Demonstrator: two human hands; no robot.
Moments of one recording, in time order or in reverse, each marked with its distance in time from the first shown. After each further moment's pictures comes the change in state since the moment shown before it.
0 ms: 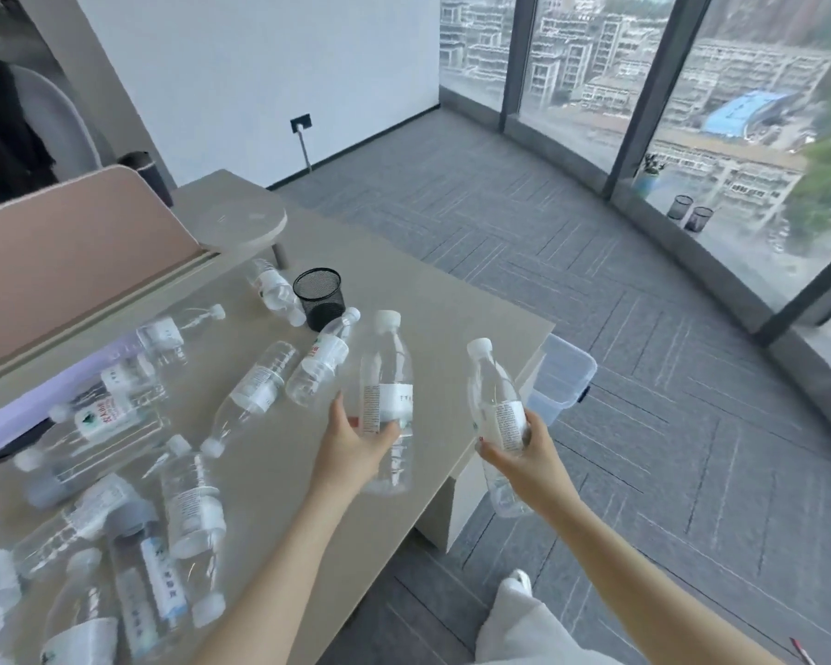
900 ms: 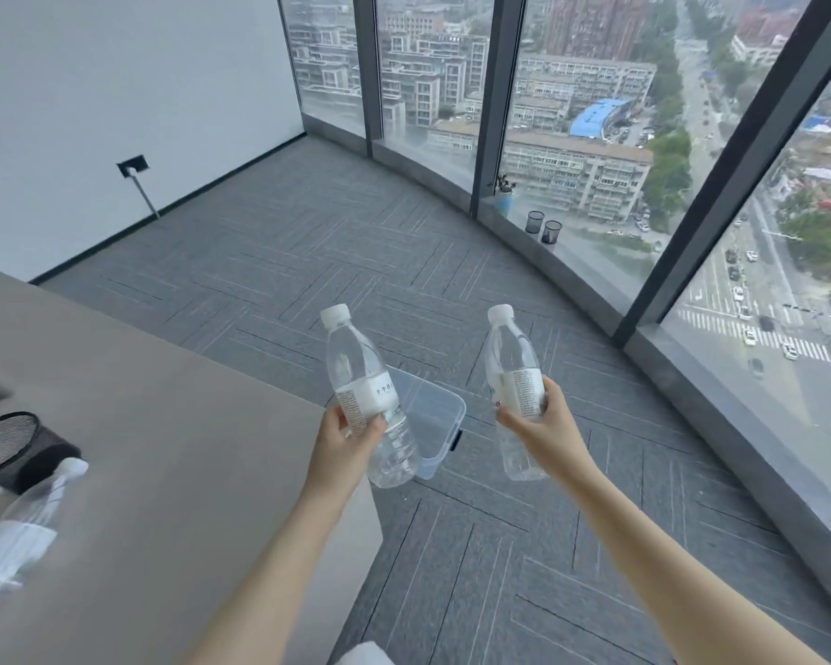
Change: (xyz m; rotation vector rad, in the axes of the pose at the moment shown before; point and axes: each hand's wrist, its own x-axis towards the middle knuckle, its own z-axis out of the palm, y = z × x) left_hand 0.089 0.217 0.292 -0.267 -0.217 0.134; right_hand 0.175 0.029 -0.333 0.090 0.308 0.013
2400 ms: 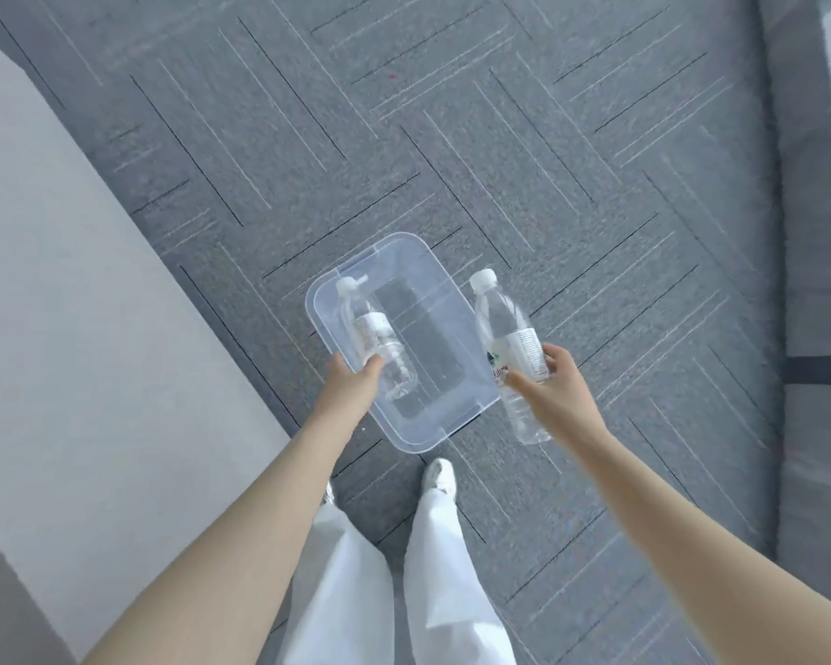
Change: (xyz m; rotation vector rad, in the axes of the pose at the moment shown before) left_hand 0.461 -0.253 0.153 -0.028 0.137 -0.948; right_hand 0.503 0.229 0.176 -0.661 -0.502 0.364
